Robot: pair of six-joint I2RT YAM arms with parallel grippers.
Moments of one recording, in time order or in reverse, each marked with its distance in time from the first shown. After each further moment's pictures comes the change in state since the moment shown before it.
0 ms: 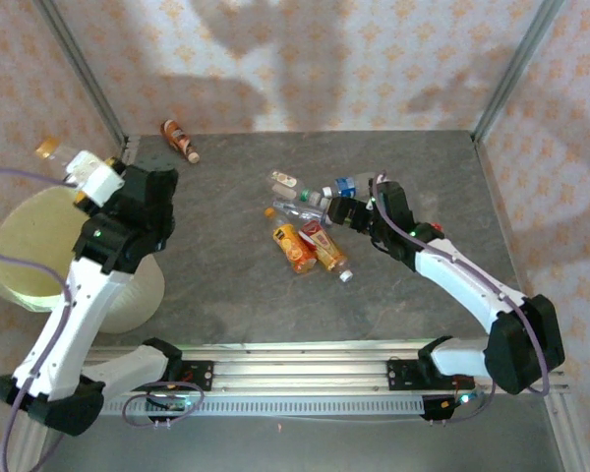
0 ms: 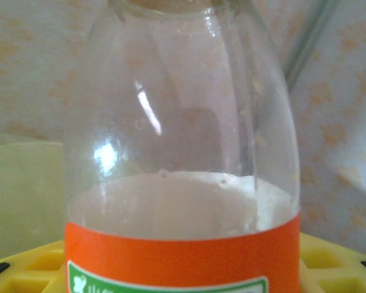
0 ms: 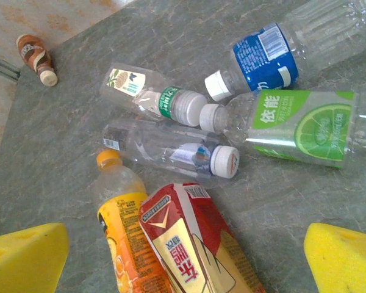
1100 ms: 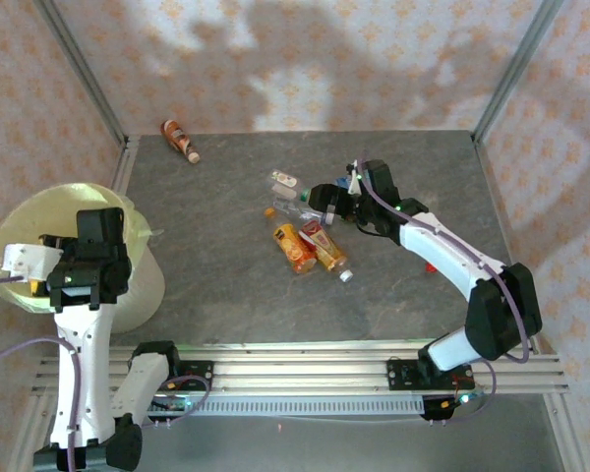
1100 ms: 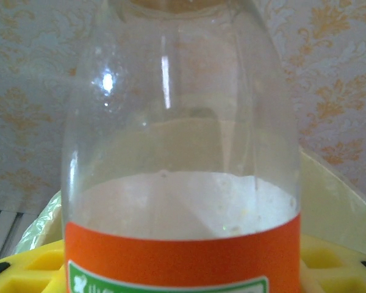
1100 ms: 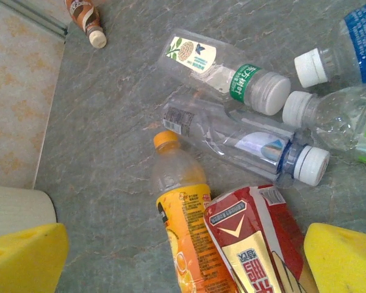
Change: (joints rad) left arm 0.500 -0.213 -0.234 -0.293 0.147 -0.443; right arm 0.000 0.193 0.208 -0.060 -0.227 -0.011
